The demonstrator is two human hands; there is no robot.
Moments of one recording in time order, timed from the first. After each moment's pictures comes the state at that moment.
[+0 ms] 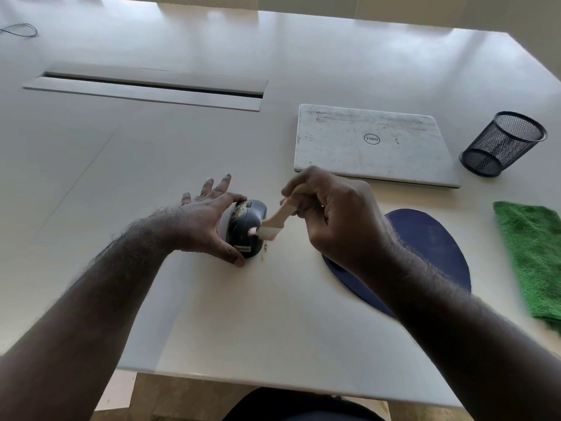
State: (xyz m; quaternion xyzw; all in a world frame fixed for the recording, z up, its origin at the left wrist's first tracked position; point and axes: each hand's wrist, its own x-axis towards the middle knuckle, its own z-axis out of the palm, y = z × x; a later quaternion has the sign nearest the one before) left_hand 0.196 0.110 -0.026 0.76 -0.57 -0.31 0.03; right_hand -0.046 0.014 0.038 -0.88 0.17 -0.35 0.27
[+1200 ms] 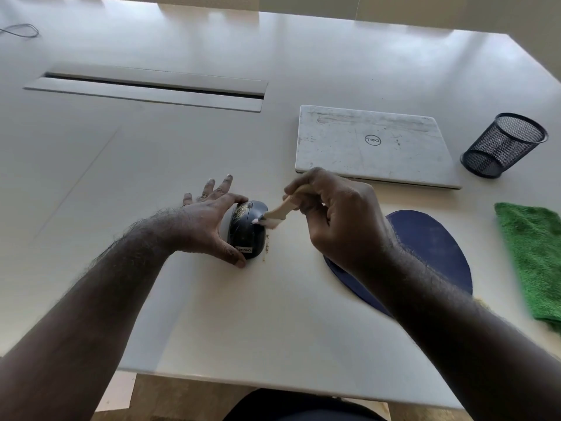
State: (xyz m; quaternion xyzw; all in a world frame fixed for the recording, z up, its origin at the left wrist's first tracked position) left_hand 0.199 0.110 -0.031 0.75 -0.58 -0.31 0.03; right_hand -0.046 0.015 0.037 -0.87 0.18 -0.36 0.27
